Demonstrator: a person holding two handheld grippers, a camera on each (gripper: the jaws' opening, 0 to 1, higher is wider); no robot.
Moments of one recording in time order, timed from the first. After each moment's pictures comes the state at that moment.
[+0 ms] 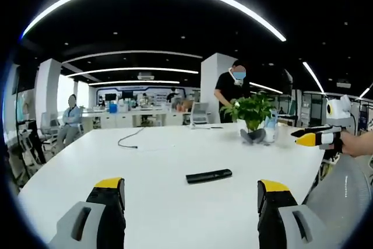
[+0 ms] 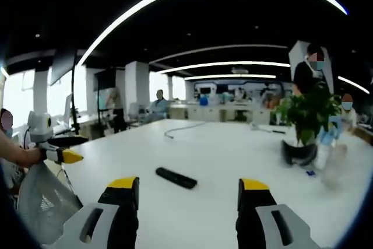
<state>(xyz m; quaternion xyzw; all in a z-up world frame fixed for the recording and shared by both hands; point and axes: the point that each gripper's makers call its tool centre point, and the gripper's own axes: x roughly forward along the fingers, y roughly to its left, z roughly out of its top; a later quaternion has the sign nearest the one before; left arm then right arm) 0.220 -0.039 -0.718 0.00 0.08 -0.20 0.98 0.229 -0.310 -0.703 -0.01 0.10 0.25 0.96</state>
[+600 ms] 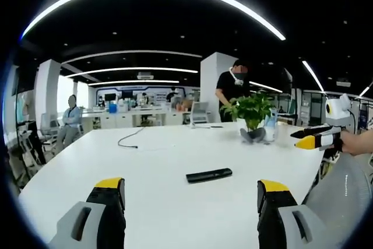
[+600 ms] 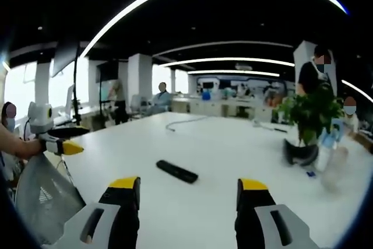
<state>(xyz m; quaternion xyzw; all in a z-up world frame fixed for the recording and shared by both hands) 0.219 -0.039 -0.719 0.01 0.08 -0.20 0.98 0.227 -0.305 -0.713 -0.04 0.12 0.26 0.96</state>
